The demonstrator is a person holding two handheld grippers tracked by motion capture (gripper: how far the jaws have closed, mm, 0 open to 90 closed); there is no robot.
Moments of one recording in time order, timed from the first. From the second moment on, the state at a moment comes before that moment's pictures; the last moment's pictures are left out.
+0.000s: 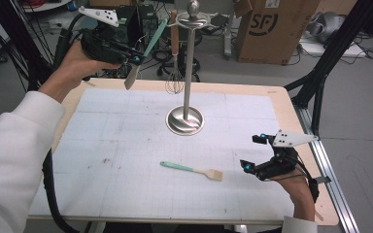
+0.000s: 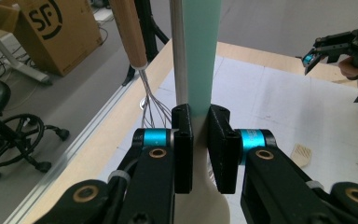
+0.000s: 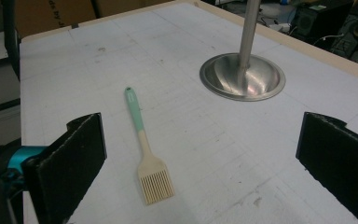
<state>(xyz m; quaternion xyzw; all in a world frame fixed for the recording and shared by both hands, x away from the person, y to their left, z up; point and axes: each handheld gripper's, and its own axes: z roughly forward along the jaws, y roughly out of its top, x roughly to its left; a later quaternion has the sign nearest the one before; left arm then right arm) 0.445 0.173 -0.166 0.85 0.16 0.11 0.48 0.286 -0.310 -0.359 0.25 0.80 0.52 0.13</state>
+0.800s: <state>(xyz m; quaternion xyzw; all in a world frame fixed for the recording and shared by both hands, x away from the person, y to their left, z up) 0.455 0.163 -0.174 0.86 0.17 0.11 0.47 0.287 -0.309 -0.361 0.25 0.81 0.52 0.13</state>
